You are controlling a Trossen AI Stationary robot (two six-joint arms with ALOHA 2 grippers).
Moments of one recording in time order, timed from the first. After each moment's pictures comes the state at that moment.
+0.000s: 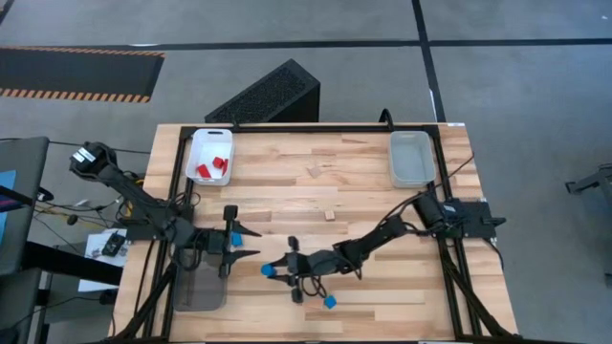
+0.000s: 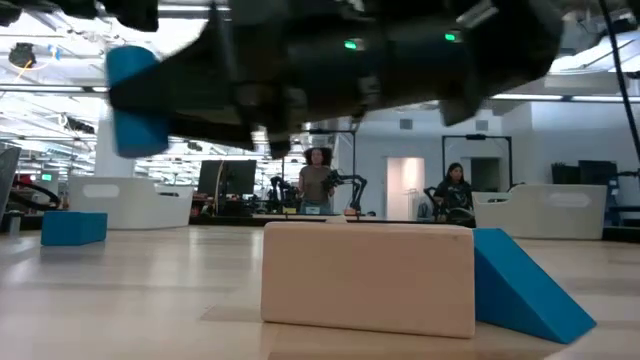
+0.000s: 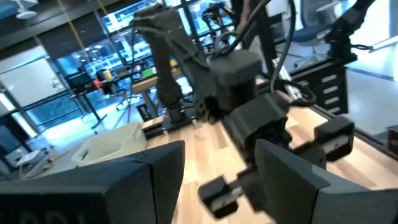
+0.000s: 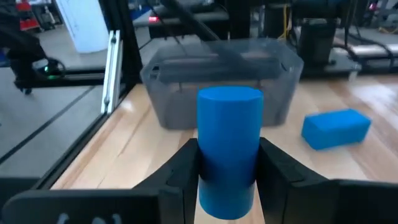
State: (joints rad) left arm -0.62 1.02 0.33 0.66 -0.55 0.31; right arm 0.37 2.25 1.27 0.83 0.26 0.14
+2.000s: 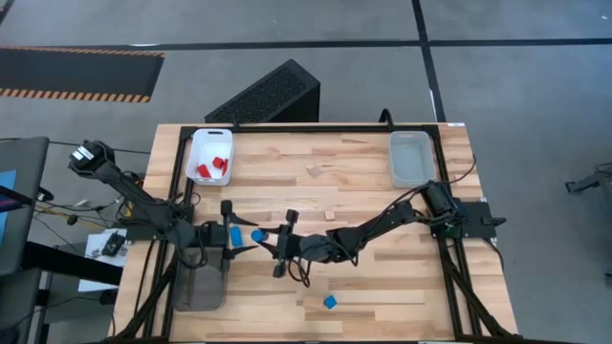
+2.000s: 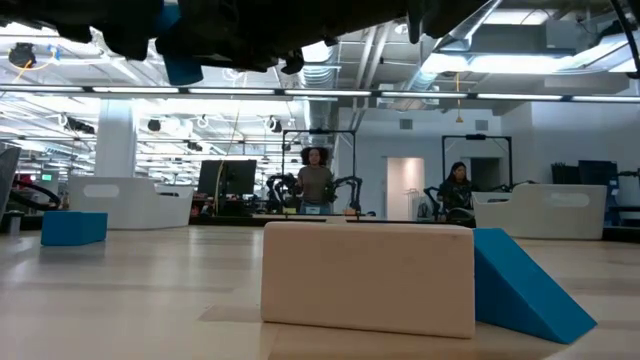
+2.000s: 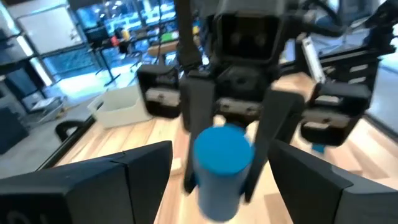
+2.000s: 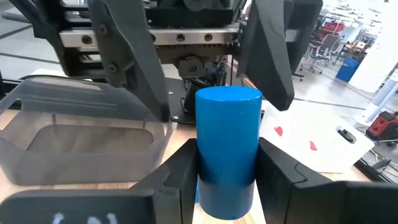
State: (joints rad) left arm -0.63 0.96 0.32 0.49 -0.68 0.11; right arm 0.31 2.15 1.40 0.63 0.58 -0.16
